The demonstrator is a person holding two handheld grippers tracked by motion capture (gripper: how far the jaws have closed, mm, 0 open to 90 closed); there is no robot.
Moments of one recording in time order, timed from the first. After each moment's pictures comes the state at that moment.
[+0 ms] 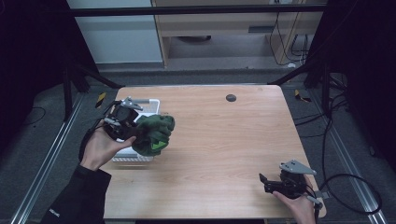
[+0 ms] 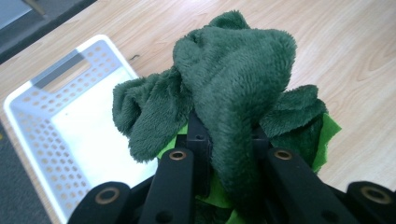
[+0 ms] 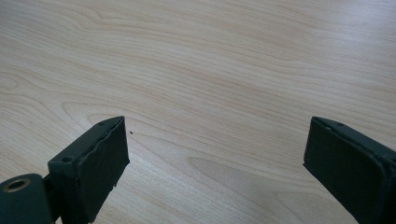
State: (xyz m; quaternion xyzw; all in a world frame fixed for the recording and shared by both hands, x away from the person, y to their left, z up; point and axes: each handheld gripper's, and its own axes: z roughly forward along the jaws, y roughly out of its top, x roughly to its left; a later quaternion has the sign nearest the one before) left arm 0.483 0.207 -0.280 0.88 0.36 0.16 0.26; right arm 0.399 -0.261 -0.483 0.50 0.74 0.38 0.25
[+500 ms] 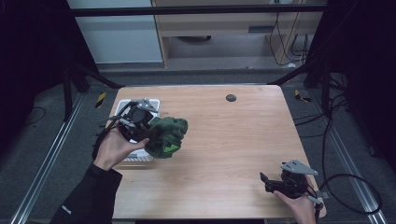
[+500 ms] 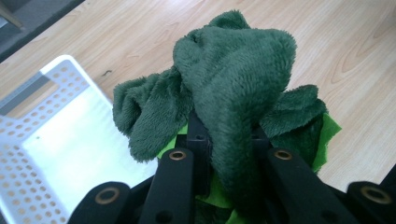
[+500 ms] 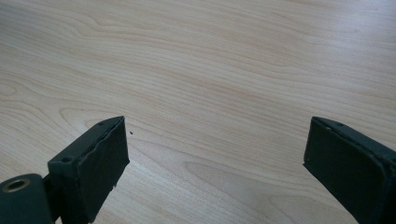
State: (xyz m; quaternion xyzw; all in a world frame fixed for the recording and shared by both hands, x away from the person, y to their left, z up) left arm 0.484 0.178 -0.284 0.89 0.34 0.15 0.27; right arm 0.398 -0.263 -0.482 0.50 0.74 0.38 0.26
